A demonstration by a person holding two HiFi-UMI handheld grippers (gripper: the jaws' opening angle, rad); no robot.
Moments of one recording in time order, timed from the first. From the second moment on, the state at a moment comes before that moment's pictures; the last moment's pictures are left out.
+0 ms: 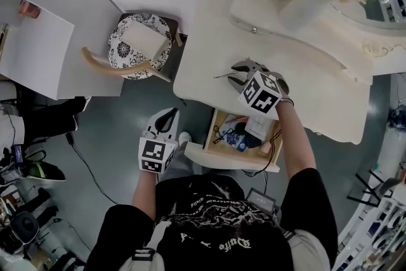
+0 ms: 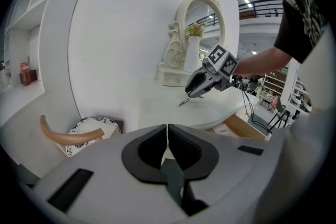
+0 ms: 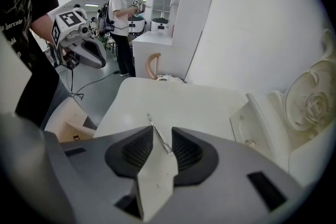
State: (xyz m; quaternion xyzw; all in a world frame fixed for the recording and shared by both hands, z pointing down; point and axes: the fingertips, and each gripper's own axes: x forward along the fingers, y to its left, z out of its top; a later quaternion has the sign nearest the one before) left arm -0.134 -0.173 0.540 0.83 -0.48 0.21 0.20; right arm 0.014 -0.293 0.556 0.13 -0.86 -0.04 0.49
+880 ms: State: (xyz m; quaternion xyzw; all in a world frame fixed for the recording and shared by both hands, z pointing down) left arm -0.131 -0.179 0.547 0.82 -0.49 0.23 0.20; right arm 0.017 -0.299 0.588 0.04 -0.84 -0.01 0.54
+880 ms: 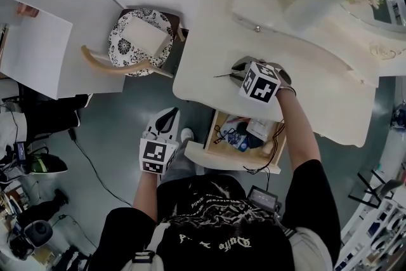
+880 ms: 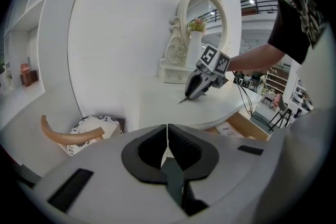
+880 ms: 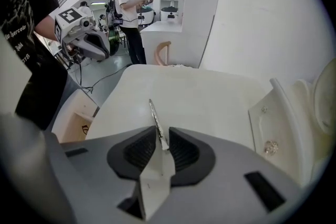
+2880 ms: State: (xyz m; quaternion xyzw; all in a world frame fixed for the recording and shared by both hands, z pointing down) left arm -0.116 -0.168 0.512 0.87 -0.43 0.18 0.15; right arm 0.042 -0.249 0.516 0.22 -0.85 0.05 0.48
